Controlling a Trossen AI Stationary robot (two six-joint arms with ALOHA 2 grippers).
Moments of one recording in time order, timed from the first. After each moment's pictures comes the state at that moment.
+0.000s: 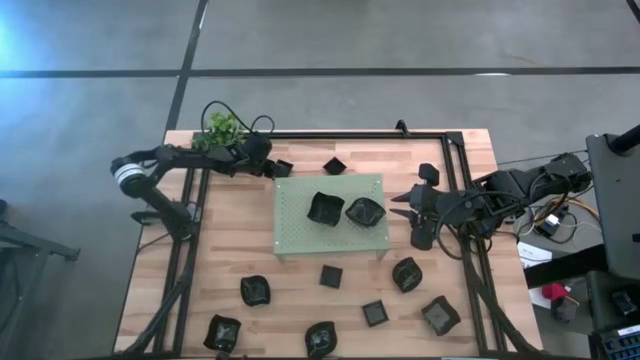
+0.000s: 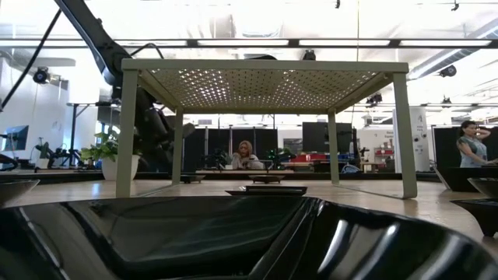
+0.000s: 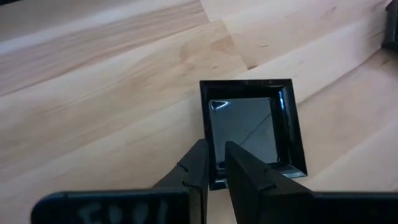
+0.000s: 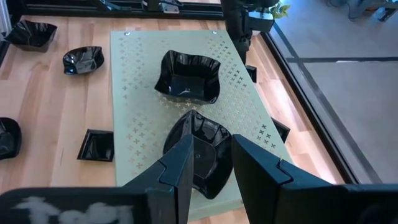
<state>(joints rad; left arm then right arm) 0.69 1.52 0.70 -0.10 -0.04 -0.44 0.37 1.09 1.24 -0.88 0.52 0.27</state>
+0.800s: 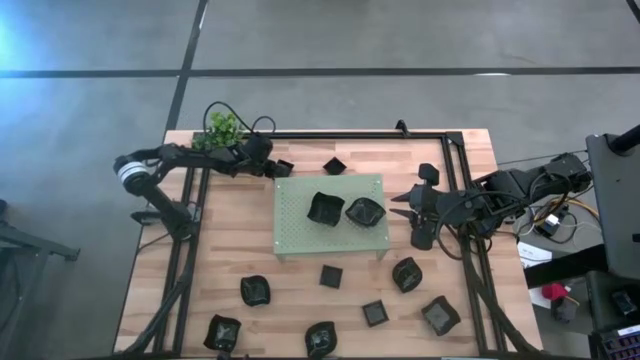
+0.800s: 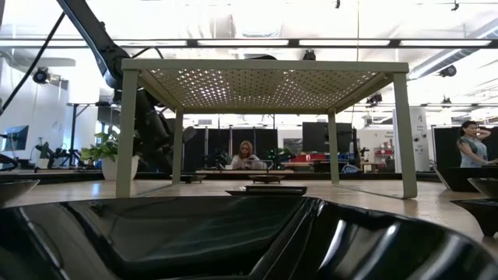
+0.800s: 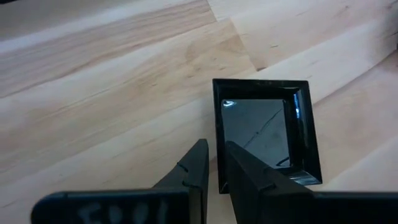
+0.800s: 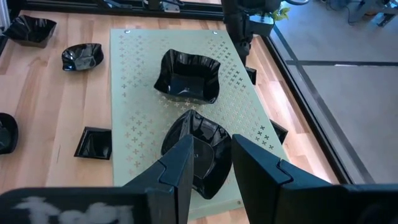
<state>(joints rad) 0.69 1.55 0.70 -0.08 -0.06 -0.45 0.37 1.09 1.24 -0.88 0.52 0.25</state>
